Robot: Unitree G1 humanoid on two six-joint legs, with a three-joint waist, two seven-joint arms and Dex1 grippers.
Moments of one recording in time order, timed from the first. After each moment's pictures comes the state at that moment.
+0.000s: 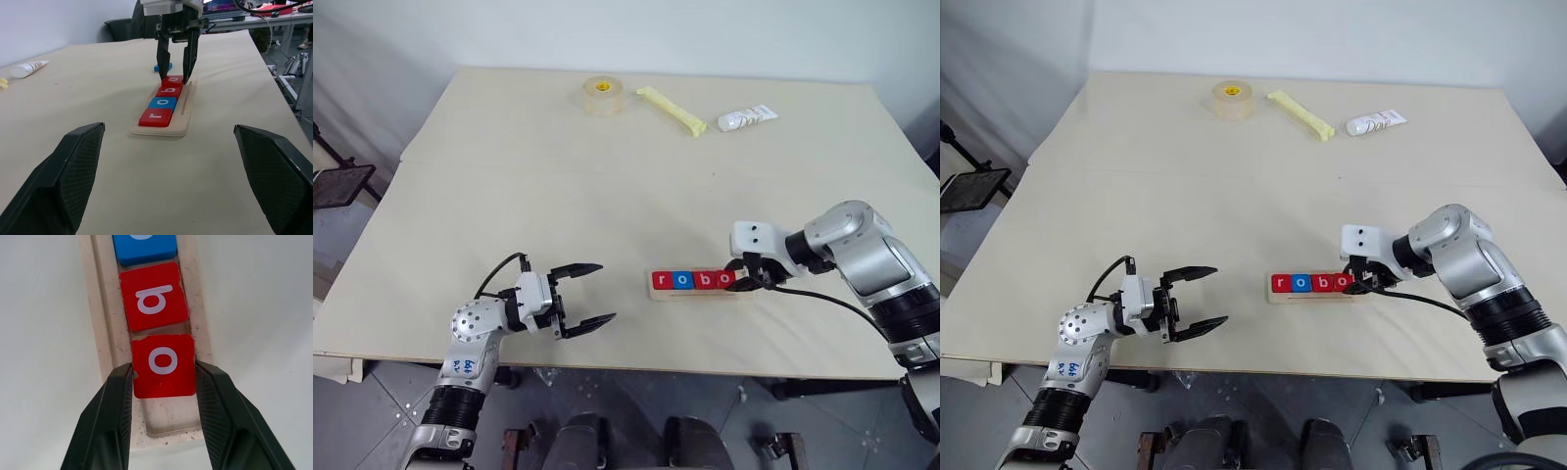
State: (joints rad) left arm -0.25 0.41 -0.01 0.19 -0.37 -0.33 -1.12; right arm -0.77 -0.88 0.39 0.16 -0.04 0.43 1.39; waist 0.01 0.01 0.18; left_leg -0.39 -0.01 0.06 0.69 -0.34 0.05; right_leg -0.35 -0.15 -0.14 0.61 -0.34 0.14
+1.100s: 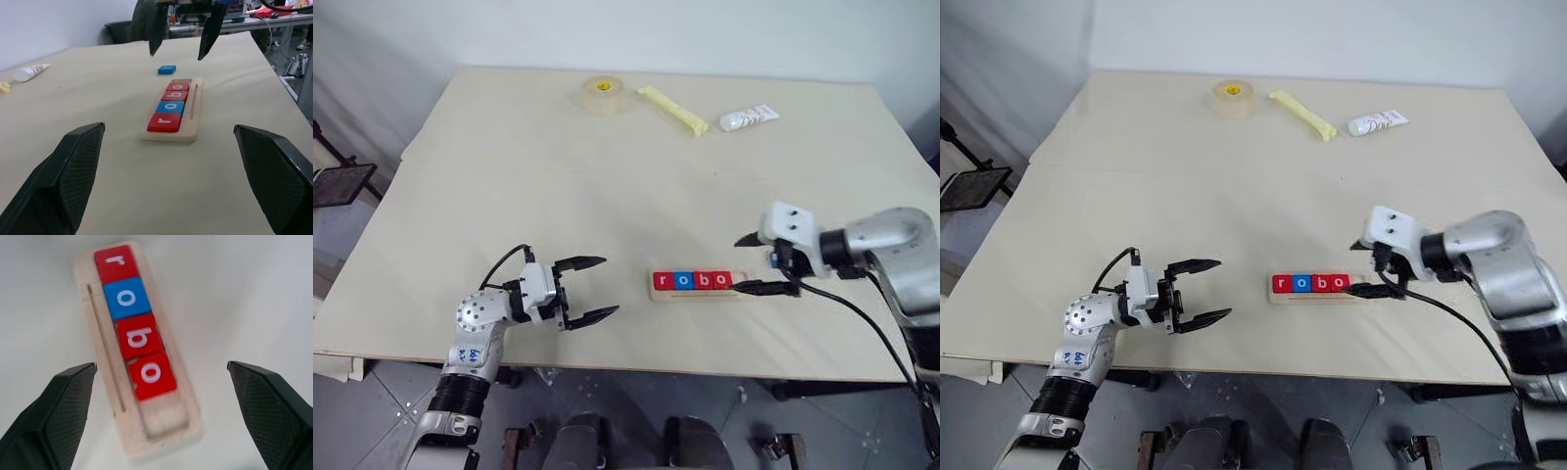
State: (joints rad) left arm -0.33 0.40 -0.03 0.26 -0.36 -0.33 -1.15; right arm -0.44 -0.93 -0.03 -0.13 0.17 0.59 1.26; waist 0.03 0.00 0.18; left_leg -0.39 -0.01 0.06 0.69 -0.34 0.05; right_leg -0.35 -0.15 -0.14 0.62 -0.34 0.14
